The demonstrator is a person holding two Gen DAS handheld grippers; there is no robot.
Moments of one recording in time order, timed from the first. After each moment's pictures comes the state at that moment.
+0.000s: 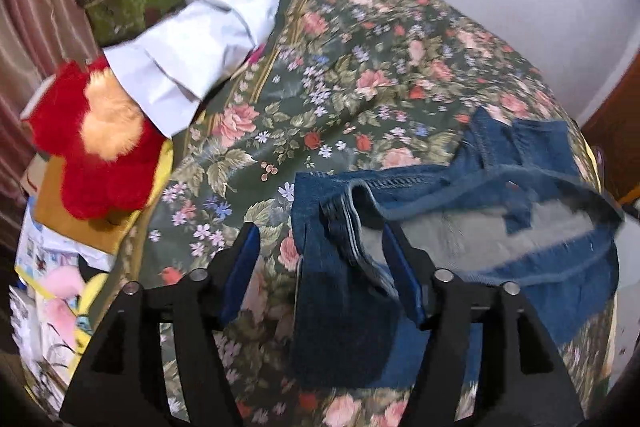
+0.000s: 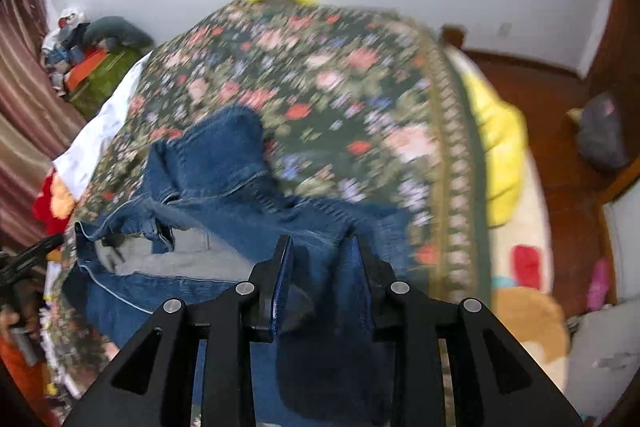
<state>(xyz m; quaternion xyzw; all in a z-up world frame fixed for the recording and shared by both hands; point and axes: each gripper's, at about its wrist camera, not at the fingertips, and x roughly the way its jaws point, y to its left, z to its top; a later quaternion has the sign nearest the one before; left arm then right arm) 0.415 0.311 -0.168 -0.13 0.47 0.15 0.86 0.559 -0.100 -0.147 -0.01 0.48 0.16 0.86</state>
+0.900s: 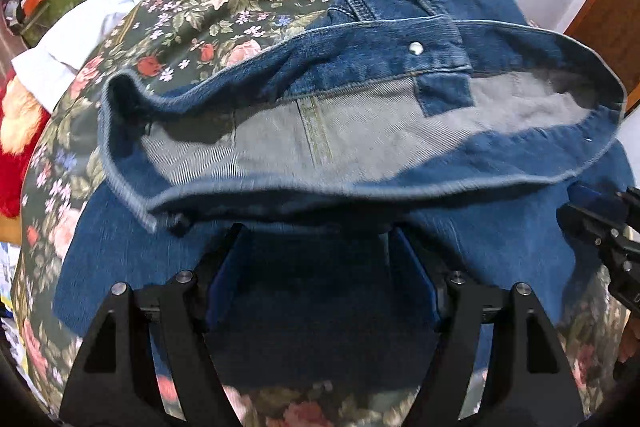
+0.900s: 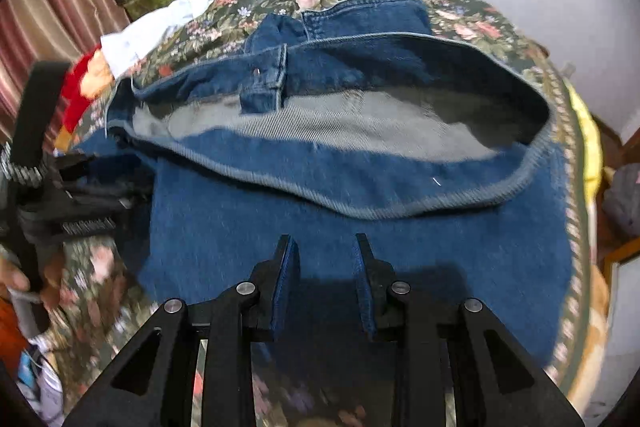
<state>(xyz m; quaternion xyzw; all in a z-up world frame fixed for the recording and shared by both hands) 0.449 0.184 -0.251 -0.09 0.54 0.06 0.84 0.484 0.016 -0.232 -0.11 0.51 0.27 0.81</state>
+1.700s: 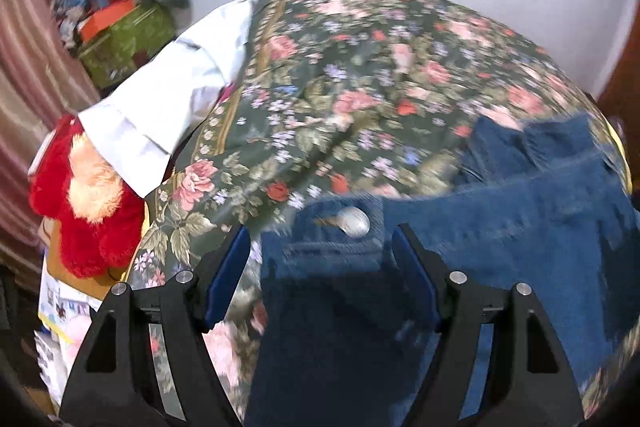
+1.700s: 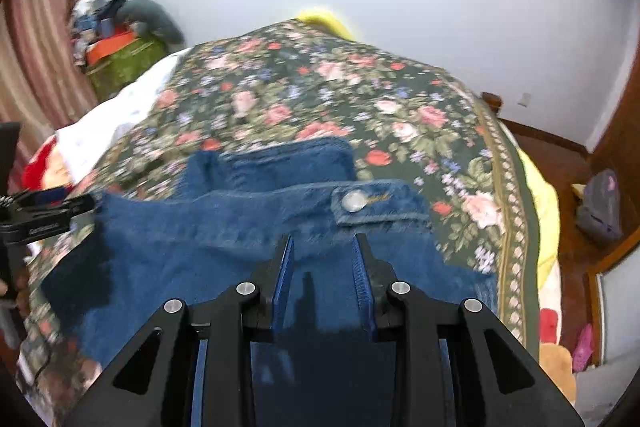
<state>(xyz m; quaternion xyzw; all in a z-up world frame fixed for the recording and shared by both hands) 0.477 0.268 -0.181 -0.05 0.47 0.16 0.87 0.541 0.003 -0.164 -0.08 0.41 0.22 0.88</state>
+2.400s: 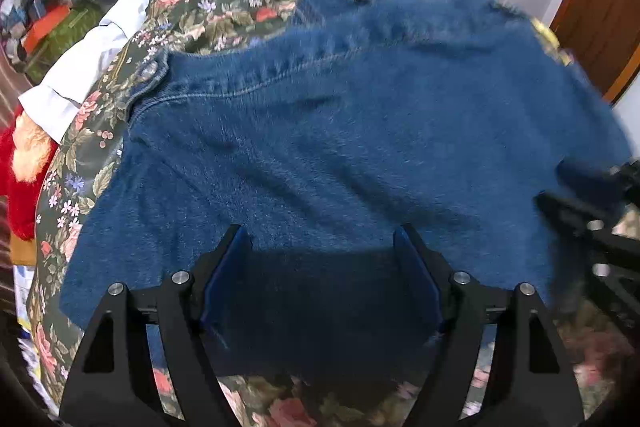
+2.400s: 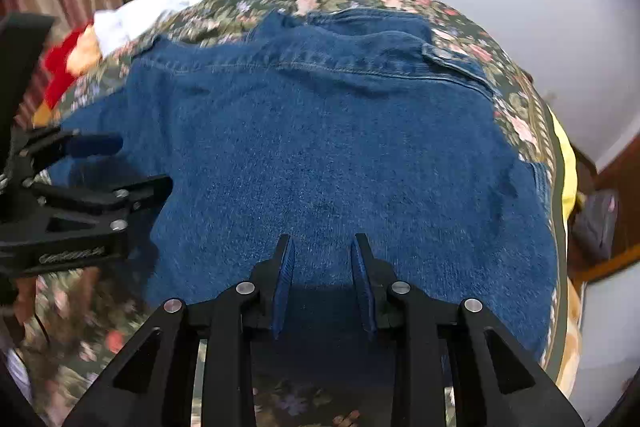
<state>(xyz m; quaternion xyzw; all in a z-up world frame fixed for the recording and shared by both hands) 0.443 0.148 -0.248 -0.02 0.52 0.07 0.85 0.455 0.015 -0.235 -0.21 0.45 0.25 0.83</state>
